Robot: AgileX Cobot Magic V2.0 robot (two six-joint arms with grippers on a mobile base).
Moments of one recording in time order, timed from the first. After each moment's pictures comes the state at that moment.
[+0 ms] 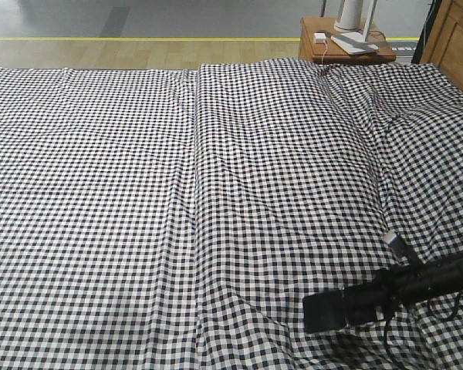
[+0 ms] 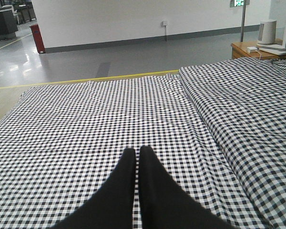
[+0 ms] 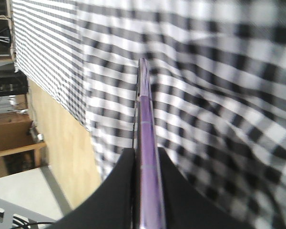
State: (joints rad) left arm 0.04 -0.01 0.03 0.06 0.19 0.04; right arm -0.38 2.58 -1.33 1.01 1.13 -1.26
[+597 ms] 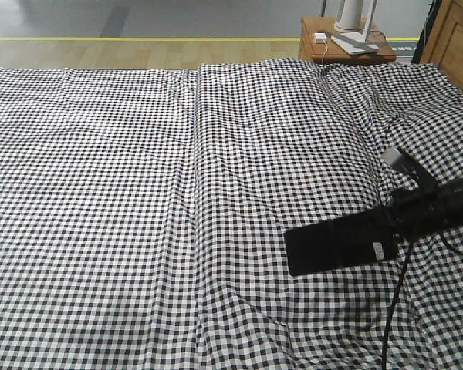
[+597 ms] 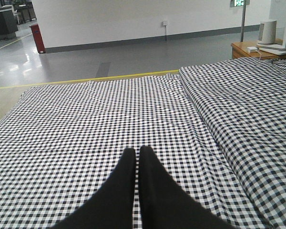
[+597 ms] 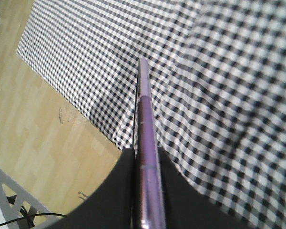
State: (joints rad) left arm 0.04 -0.01 0.03 0.06 0.19 0.04; right arm -0.20 1.87 -1.09 1.00 1.16 -1.17
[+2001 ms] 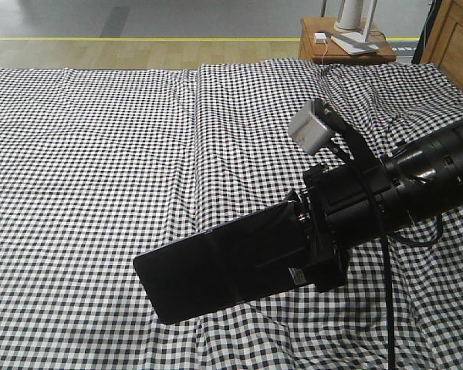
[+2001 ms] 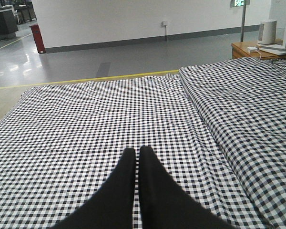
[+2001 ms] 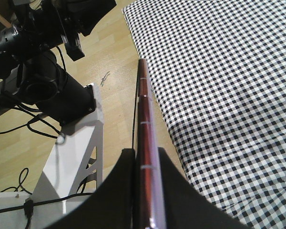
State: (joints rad) left arm 0.04 -0.01 0.03 0.06 0.19 0.04; right arm 0.33 1.39 -1.08 1.05 1.21 -1.08
